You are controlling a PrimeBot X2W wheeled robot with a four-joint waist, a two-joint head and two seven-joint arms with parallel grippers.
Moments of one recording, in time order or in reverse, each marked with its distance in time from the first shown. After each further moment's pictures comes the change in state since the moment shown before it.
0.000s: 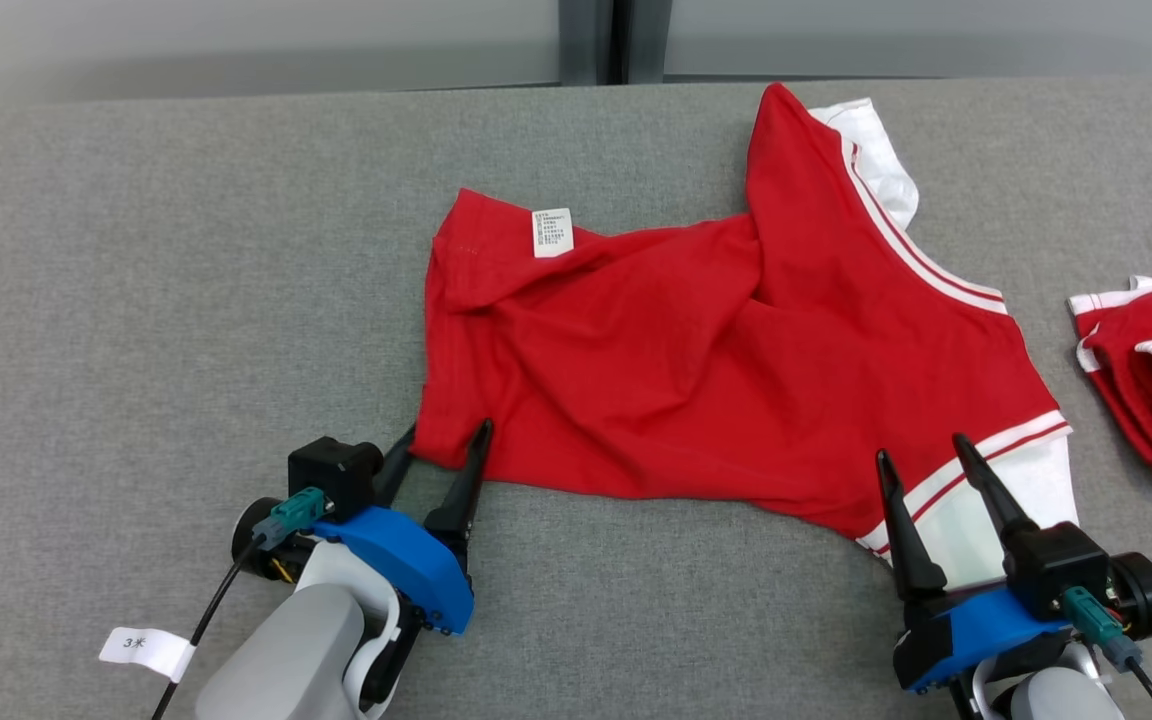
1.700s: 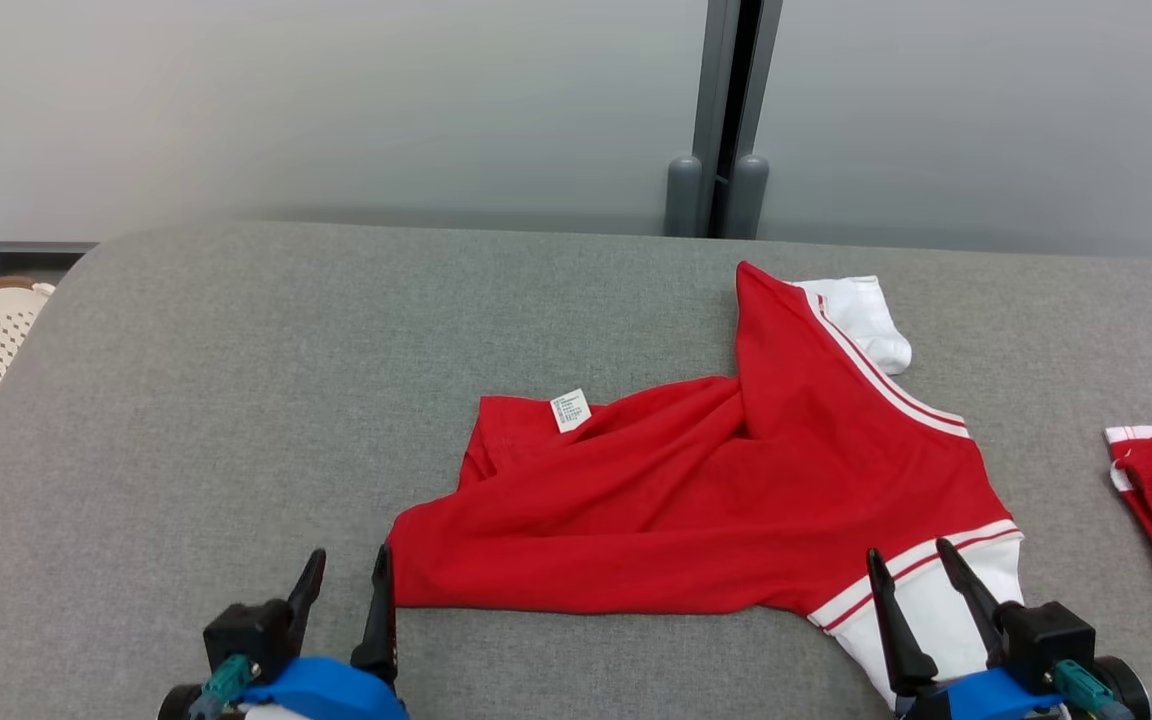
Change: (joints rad) left arm 0.321 -0.121 0.496 -0.079 0.361 0.030 0.000; right arm 0.087 0.001 0.037 0.097 0.114 0.000 0.000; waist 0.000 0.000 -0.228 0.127
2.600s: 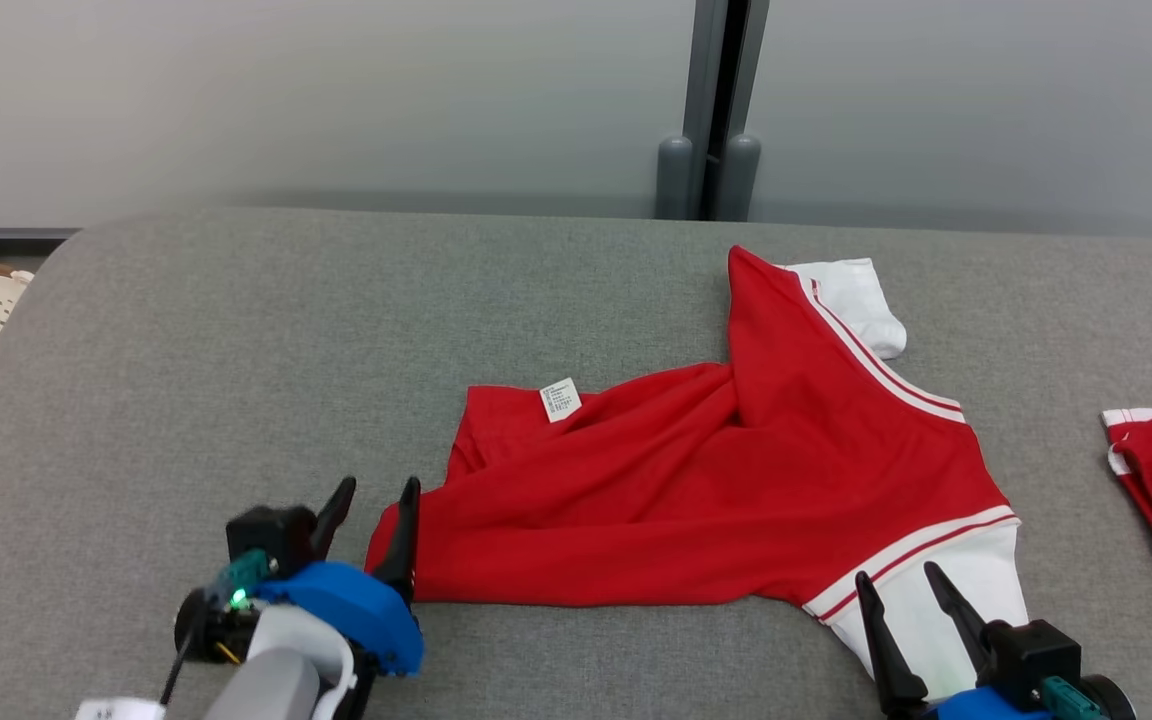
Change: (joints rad) left arm -0.116 0.016 -0.100 0.096 -0.088 -0.026 0.047; right arm 0.035 0.000 0.014 0.018 0.015 0.000 0.000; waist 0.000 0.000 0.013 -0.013
